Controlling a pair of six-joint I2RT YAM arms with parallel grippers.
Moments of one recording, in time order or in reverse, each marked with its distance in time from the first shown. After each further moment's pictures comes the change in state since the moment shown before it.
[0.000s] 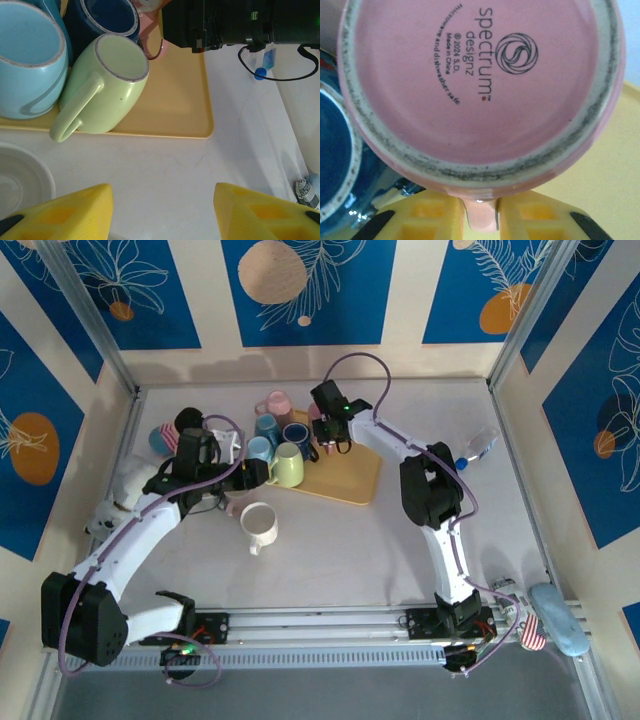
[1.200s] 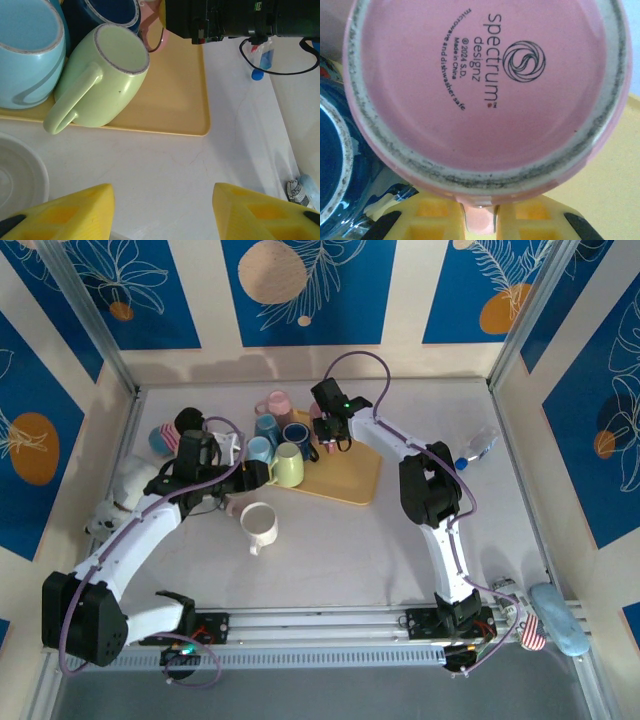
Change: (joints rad) left arm 0.000 -0.001 -0.018 0.013 0.011 -0.046; right arm -0.009 0.027 0.052 -0.028 -0.003 -0.013
